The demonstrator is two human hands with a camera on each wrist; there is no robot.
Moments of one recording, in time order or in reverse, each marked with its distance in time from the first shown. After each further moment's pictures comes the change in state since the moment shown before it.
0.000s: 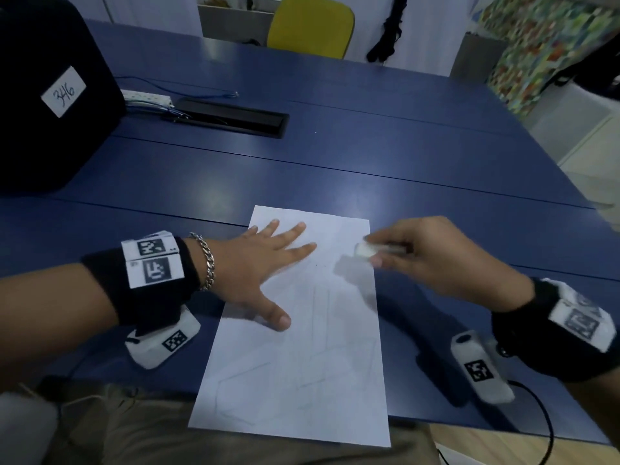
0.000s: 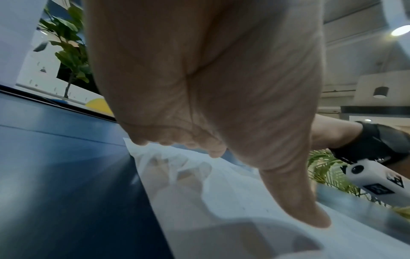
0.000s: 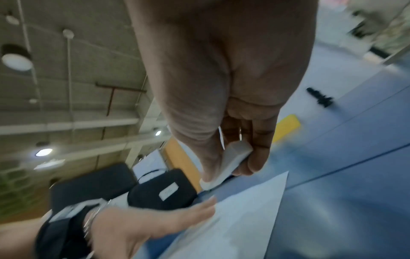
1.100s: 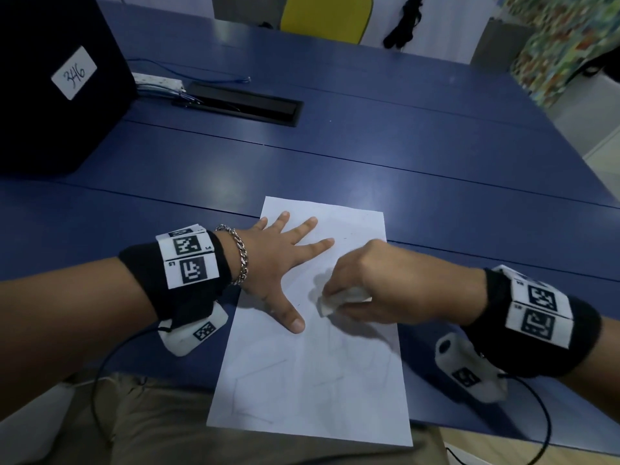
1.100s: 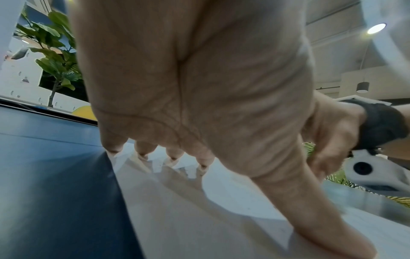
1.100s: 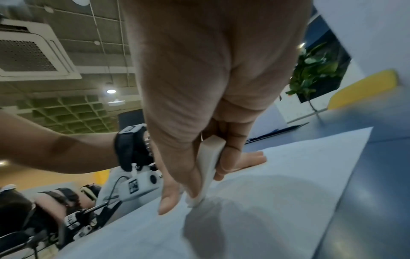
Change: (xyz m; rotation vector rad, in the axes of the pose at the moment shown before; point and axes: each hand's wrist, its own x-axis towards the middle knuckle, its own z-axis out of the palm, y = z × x) left_hand 0.018 0.001 0.007 0.048 -0.021 -0.096; right_hand 0.027 -0.047 0.039 -0.236 -0.427 -0.542
